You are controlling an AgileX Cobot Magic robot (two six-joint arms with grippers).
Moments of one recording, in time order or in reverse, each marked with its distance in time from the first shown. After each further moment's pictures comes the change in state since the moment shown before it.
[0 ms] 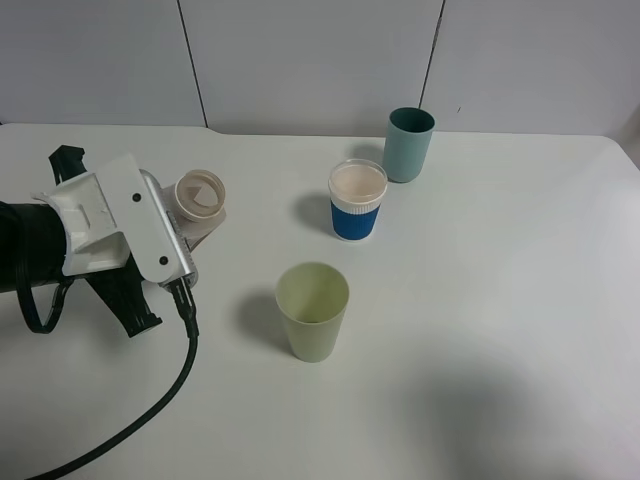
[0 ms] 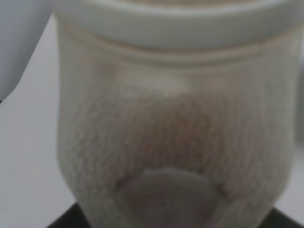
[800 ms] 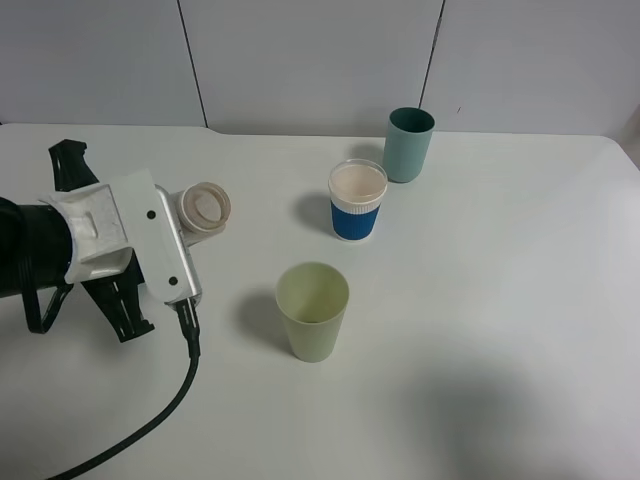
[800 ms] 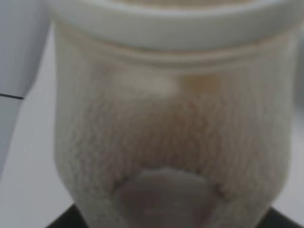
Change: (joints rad) left arm -0.109 0.000 -0.038 -0.279 -0.181 0.341; right arm 0.000 0.000 0.000 0.000 0.000 0.000
